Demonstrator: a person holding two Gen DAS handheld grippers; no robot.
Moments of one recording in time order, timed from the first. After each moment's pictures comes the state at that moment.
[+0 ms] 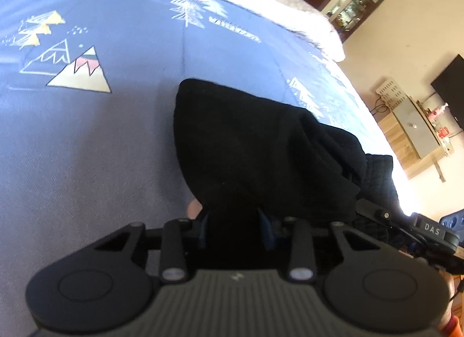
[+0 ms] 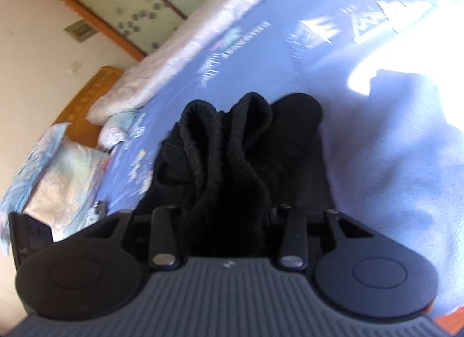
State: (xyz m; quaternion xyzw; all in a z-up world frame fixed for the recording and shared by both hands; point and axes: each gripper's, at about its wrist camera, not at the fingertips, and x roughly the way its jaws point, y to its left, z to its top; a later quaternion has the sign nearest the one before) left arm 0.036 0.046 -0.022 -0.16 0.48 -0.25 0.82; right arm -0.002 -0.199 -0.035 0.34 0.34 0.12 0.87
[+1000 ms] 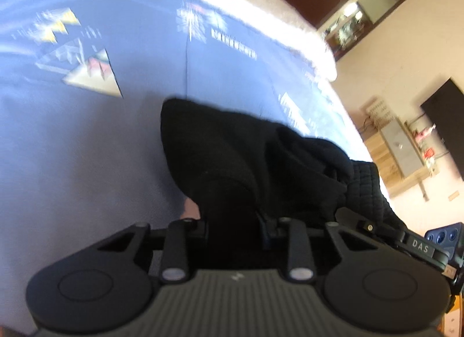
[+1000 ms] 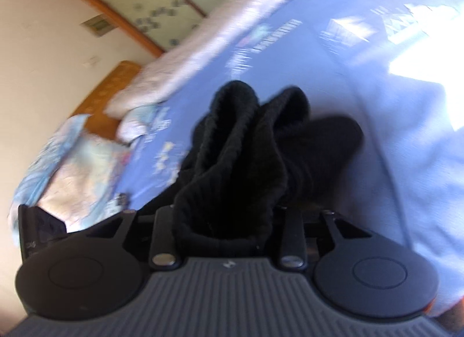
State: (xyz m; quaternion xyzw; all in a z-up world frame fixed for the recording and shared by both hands) left arm 0.019 0.081 0.001 -0.21 0.46 -0.25 0.83; right arm -0.008 -0.153 -0.005 0.32 0.32 0.17 0.87
